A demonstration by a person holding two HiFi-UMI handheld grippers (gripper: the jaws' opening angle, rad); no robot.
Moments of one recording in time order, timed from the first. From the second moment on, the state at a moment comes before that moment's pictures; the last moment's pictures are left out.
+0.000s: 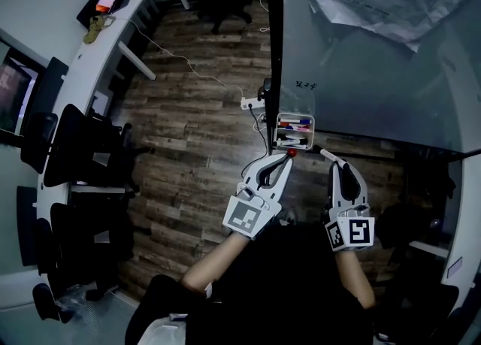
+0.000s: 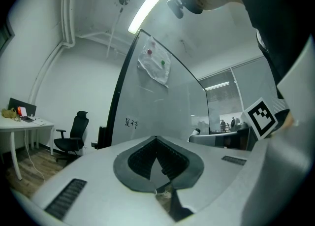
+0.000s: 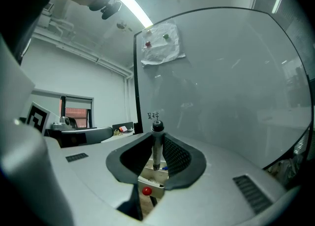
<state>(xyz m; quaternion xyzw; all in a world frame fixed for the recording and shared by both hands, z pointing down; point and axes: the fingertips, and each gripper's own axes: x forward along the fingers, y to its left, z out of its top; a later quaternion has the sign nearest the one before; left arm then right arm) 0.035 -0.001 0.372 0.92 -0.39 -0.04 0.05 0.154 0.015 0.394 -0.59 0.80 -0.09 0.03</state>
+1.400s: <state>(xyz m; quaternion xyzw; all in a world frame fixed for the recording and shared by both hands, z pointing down) 0.036 0.004 0.381 0.91 -0.41 -0.01 0.04 0.147 0.019 0.405 -0.57 0.82 -0.09 0.02</state>
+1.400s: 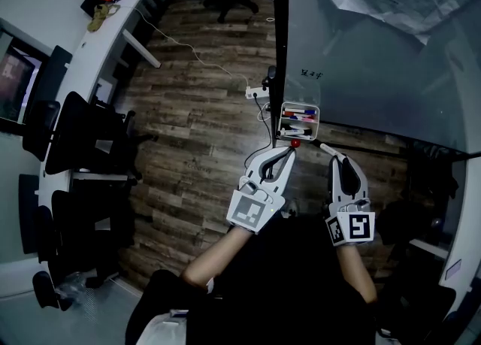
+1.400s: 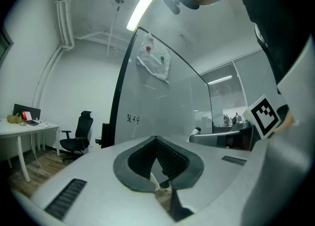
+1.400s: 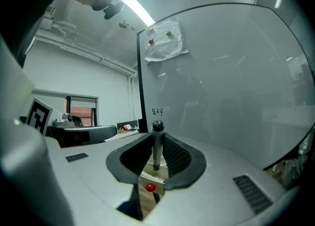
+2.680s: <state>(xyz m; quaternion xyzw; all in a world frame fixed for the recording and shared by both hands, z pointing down) 0.015 -0.016 0.399 0.91 -0.40 -0.02 0.10 0.134 -0.013 0.460 -0.59 0.79 -0.13 -0.03</state>
